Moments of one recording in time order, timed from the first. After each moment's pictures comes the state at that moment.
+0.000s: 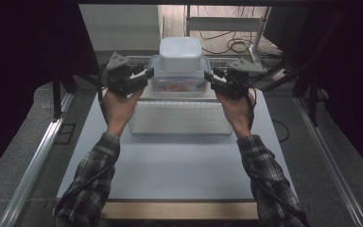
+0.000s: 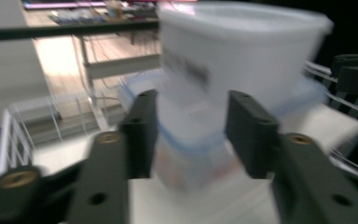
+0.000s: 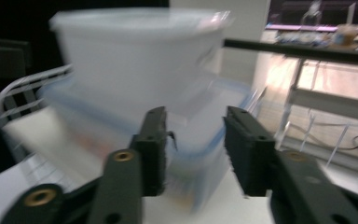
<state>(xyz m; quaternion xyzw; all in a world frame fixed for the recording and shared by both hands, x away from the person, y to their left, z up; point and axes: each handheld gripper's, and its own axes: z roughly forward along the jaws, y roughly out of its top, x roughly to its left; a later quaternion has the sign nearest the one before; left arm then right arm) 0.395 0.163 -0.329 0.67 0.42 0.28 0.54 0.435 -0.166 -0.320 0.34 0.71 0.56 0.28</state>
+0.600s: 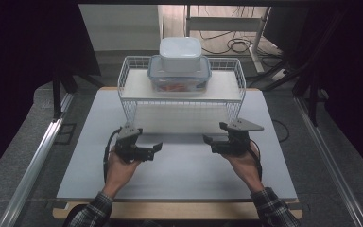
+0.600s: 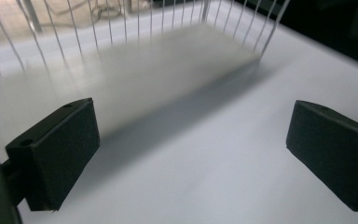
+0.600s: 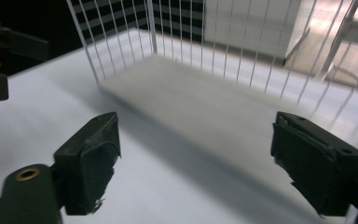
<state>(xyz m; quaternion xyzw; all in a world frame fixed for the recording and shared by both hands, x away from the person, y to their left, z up) 0.313 0.148 -0.487 0.76 0.41 0.17 0.48 0.356 -0.202 -0.445 0.33 0.78 0.50 0.20</state>
